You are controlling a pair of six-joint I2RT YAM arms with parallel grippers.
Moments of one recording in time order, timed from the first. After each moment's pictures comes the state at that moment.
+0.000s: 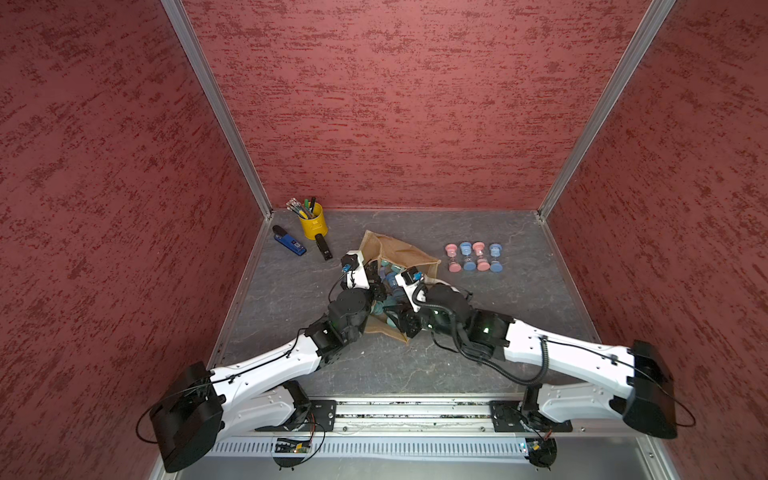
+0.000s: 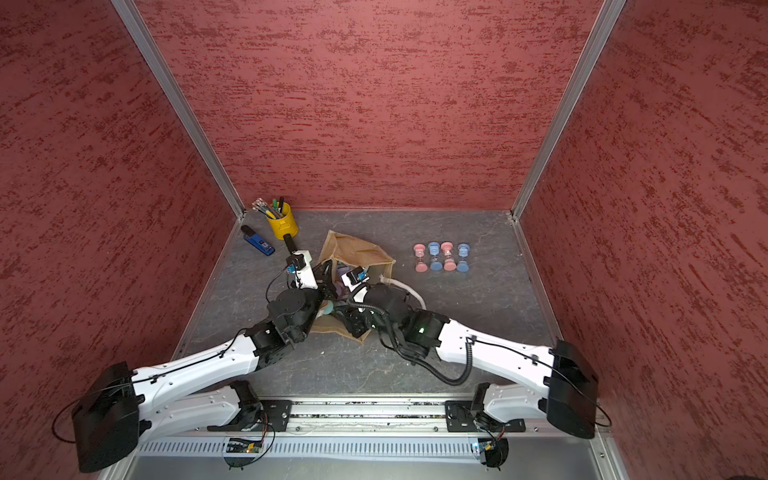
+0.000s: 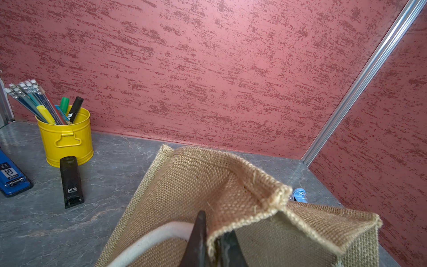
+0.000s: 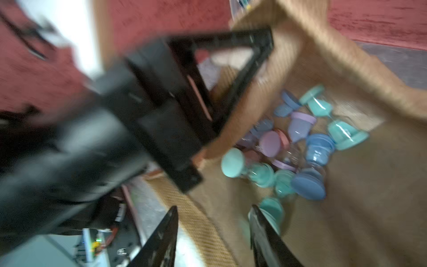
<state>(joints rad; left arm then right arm) -0.85 1.08 0.55 0.48 -0.64 -0.34 1.07 1.32 0.90 -0.08 0.13 0.32</state>
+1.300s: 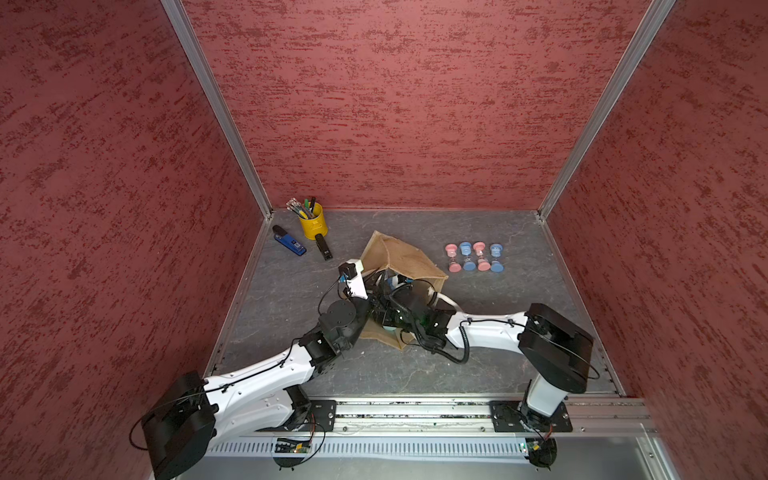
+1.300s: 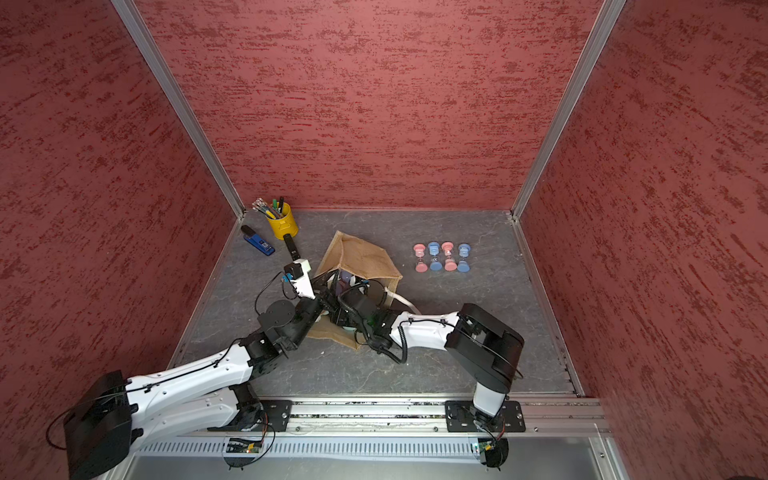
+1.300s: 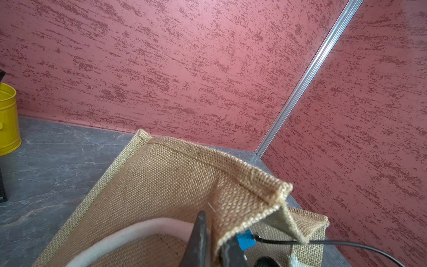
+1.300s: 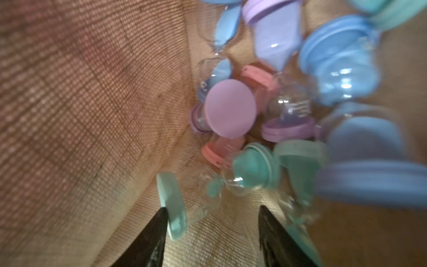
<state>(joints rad) -0.87 1.01 0.44 0.60 -0.46 -0.43 1.05 1.73 0.95 0.16 0.17 0.98</state>
